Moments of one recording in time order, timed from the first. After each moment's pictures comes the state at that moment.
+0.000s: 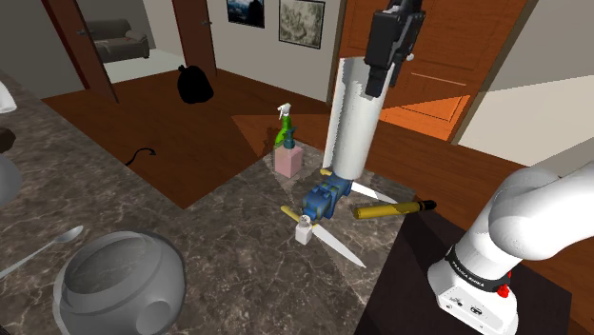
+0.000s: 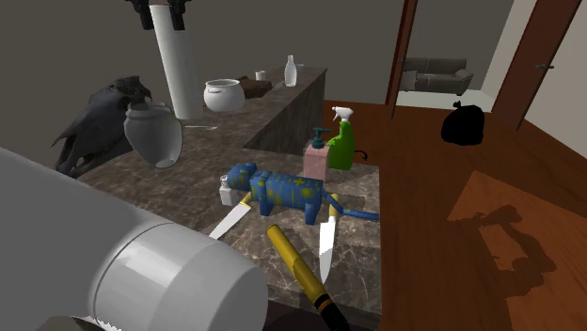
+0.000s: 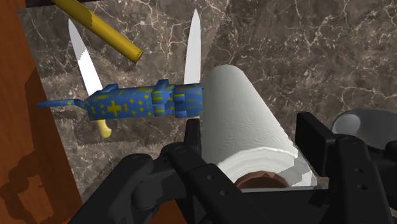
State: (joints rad) arm 0.05 -0.58 0.42 -1.82 0.24 1.31 0.29
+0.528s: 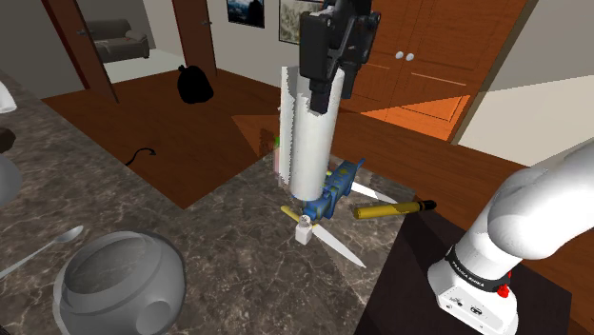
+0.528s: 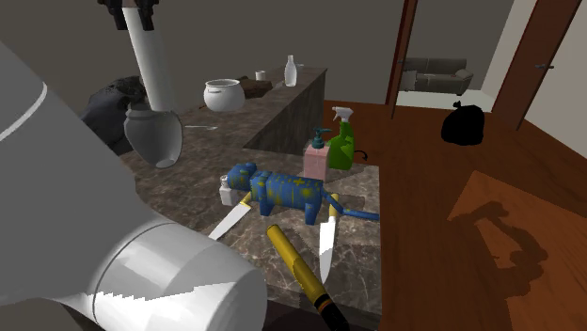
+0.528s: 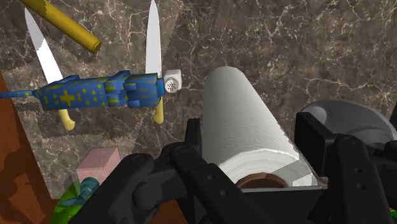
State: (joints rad) arm 0.03 -0.35 0.66 -1.61 0.22 1.35 0.51
